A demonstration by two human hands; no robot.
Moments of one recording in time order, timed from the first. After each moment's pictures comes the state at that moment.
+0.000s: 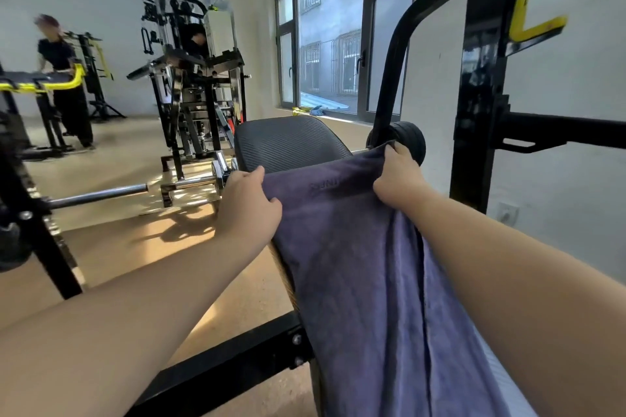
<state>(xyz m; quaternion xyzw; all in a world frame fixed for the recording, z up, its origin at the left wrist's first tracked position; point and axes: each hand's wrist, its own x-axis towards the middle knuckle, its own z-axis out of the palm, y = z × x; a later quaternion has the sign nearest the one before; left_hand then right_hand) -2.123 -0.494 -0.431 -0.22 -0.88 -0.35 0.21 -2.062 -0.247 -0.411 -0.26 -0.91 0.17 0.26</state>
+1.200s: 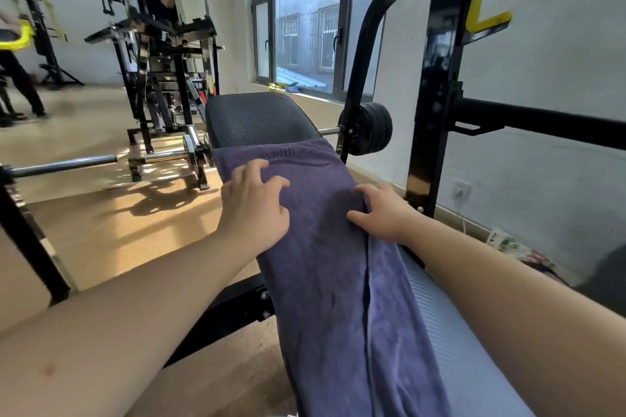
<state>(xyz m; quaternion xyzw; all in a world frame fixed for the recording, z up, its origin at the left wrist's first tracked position) -2.063 -0.476 -0.465 -0.33 -0.90 -0.19 0.23 -1.957 -0.252 -0.467 -0.22 -0.95 0.18 0.10</state>
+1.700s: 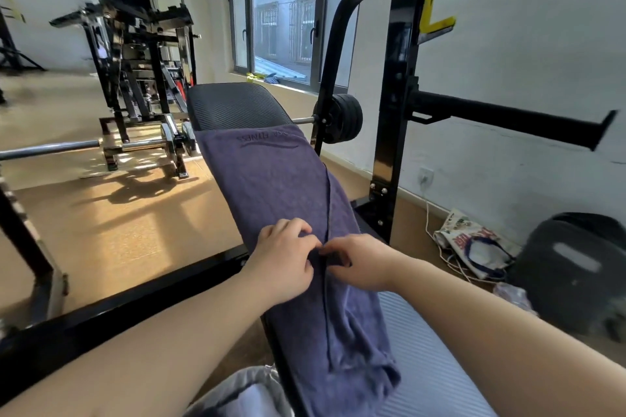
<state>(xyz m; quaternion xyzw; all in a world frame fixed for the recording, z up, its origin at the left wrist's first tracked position) -1.932 -0.488 -0.526 -0.52 -0.83 -0.15 0.12 -1.820 -0.321 -0.506 -0.09 -0.99 0.12 0.00</state>
